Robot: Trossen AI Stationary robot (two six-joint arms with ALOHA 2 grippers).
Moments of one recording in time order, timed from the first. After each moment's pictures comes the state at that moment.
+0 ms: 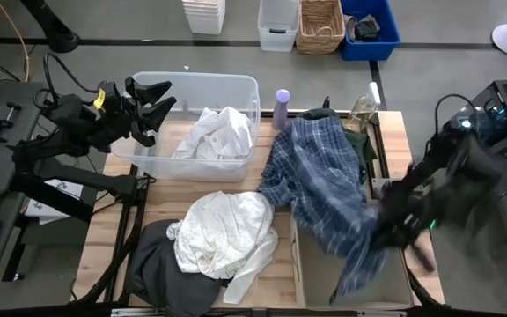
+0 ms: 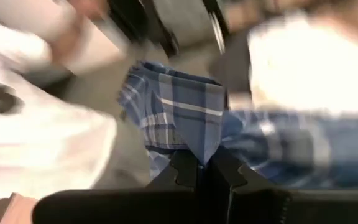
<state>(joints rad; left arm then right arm) 0.03 0.84 1.23 -0.04 -0.41 -0.09 0.93 1.33 1.89 -1.12 0.36 0.87</state>
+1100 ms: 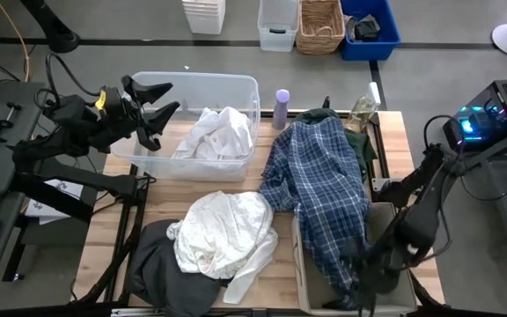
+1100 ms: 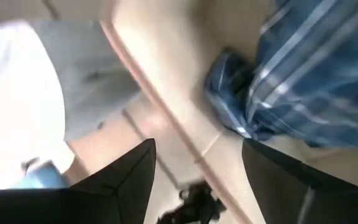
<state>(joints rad) 0.03 0.83 1.23 -0.08 -0.40 0.12 0.88 1.49 1.57 -1.07 -0.17 1.59</state>
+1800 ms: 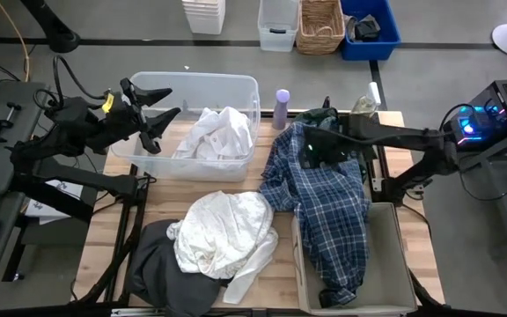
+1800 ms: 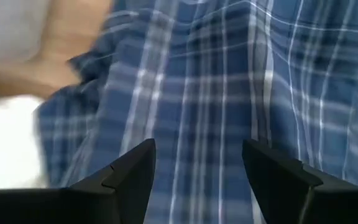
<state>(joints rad) 0.03 0.80 1.23 -0.22 -0.43 0.16 -0.15 1.49 1.50 -1.42 0.15 1.13</state>
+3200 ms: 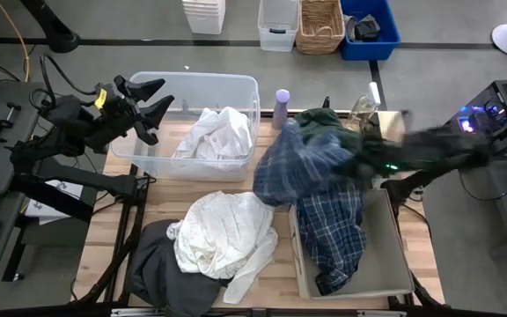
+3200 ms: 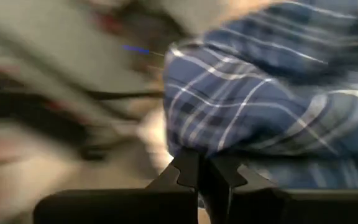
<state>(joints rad) 0.03 0.81 1.23 -0.12 -0.52 0.08 0.39 1.00 1.48 -0.89 0.34 0.89</state>
